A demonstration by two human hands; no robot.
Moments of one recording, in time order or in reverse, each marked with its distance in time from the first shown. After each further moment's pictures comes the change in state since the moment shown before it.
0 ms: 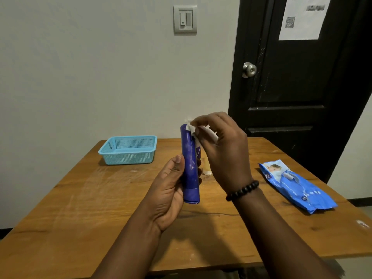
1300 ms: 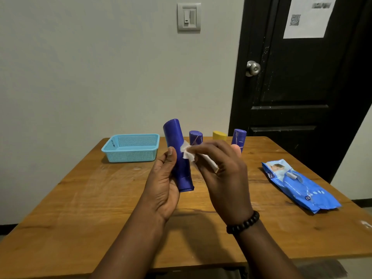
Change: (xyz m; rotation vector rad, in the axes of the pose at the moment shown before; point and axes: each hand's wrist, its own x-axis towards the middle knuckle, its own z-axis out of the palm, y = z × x) left_hand 0.010 0.007 0.000 -0.143 0.209 0.143; right_hand -0.050 -0.006 0.004 0.099 -0.049 0.019
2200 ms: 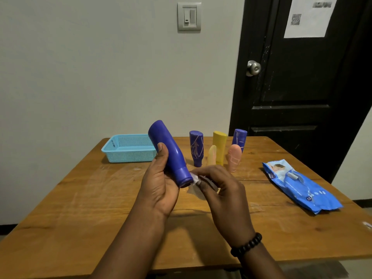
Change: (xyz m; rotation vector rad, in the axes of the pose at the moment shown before) left_hand -0.005 0.009 0.010 -0.120 0.117 -0.006; right_hand -0.035 0.010 0.001 0.192 -0.135 0.202
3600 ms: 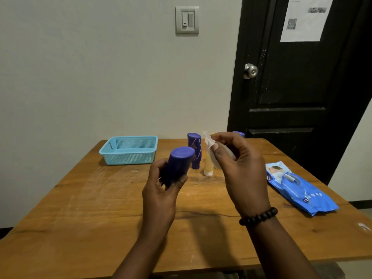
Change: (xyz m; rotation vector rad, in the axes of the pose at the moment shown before) left_hand 0.001 -0.028 -0.052 0.992 -0.100 0.597; right_hand 0.043 -0.029 -0.031 0.107 0.197 0.173
